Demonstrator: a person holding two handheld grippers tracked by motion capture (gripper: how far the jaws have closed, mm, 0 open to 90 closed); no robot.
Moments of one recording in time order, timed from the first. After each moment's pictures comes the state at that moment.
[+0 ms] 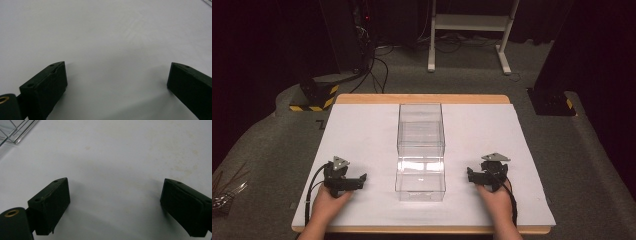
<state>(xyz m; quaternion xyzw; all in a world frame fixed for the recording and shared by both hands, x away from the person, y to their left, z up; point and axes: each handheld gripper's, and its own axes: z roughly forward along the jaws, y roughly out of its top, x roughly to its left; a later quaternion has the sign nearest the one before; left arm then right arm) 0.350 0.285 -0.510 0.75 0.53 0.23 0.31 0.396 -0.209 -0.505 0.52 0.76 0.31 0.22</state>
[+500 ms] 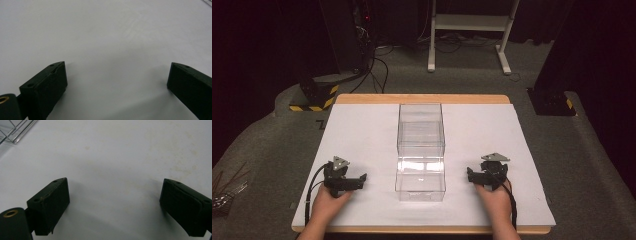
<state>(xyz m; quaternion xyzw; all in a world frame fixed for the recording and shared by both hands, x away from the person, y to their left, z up) 0.351 0.285 -0.510 0.75 0.53 0.23 0.31 0.395 -0.208 -0.505 0.53 0.76 0.30 0.23</state>
